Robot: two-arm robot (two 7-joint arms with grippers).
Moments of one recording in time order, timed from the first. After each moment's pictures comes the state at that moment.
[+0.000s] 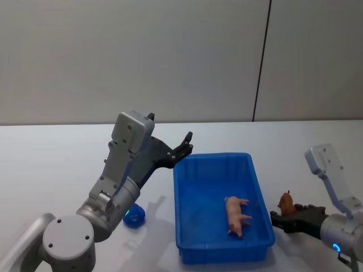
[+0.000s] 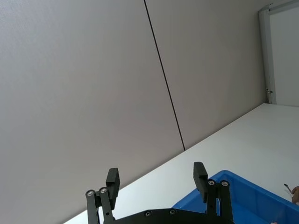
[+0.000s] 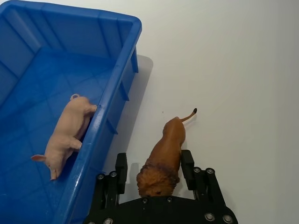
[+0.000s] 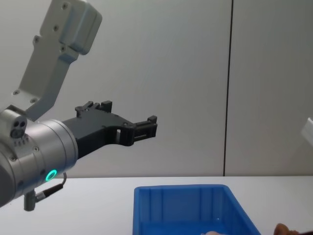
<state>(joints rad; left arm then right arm) -0.24 0.38 0.45 -1.63 -0.20 0.01 -0.01 0.15 0.26 -0.26 -1.60 0.24 0.75 0.13</state>
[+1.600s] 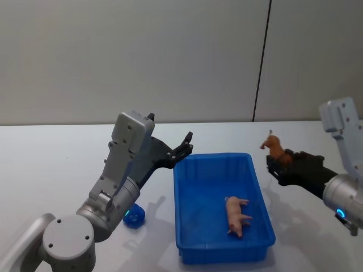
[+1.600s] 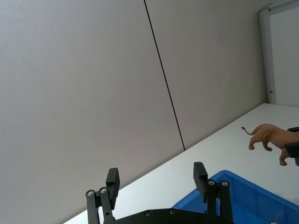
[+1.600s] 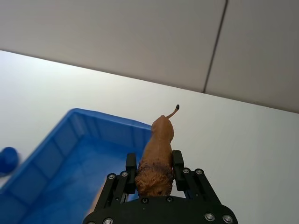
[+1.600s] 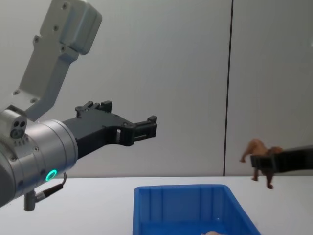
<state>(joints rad) -0.24 0.38 0.45 -1.63 -0.20 0.01 -0.01 0.16 0.26 -0.23 -1.73 0.24 0.57 0.17</state>
